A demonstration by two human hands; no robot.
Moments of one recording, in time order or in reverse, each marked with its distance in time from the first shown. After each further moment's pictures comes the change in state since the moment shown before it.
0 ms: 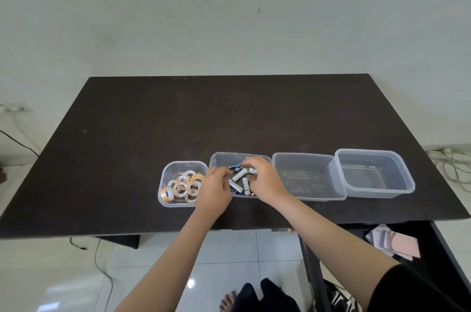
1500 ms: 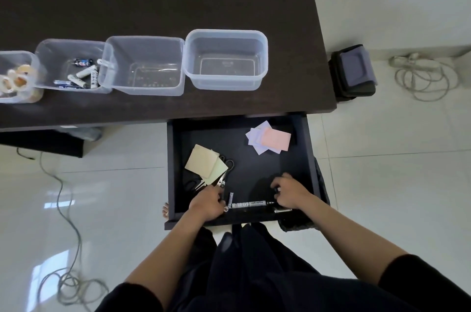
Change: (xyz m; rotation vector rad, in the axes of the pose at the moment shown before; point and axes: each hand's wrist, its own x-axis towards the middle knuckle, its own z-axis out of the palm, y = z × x) left_hand -0.230 0.140 0.334 0.272 -0.826 -0.442; right_hand -0.277 0.392 -0.191 -0.338 -0.646 0.496
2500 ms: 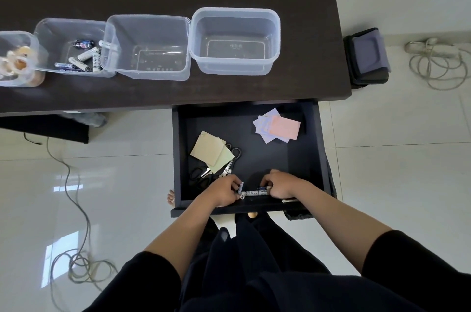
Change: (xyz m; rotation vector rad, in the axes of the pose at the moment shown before) left_hand 0.022 0.001 0.017 -0.195 -0.177 0.043; right_hand 0.017 -0.028 0.012 -0.086 -0.252 -0.097
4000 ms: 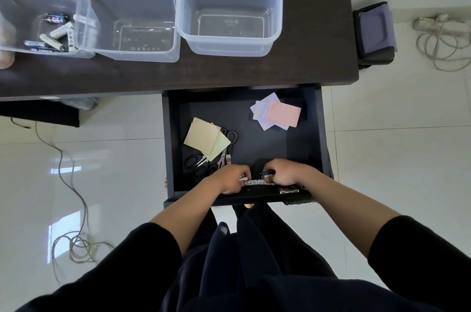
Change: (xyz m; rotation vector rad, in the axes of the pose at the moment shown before) left_hand 0.017 0.020 0.006 0.324 -0.096 0.177; right_hand -0.005 0.007 -0.013 0.053 -0.110 0.004
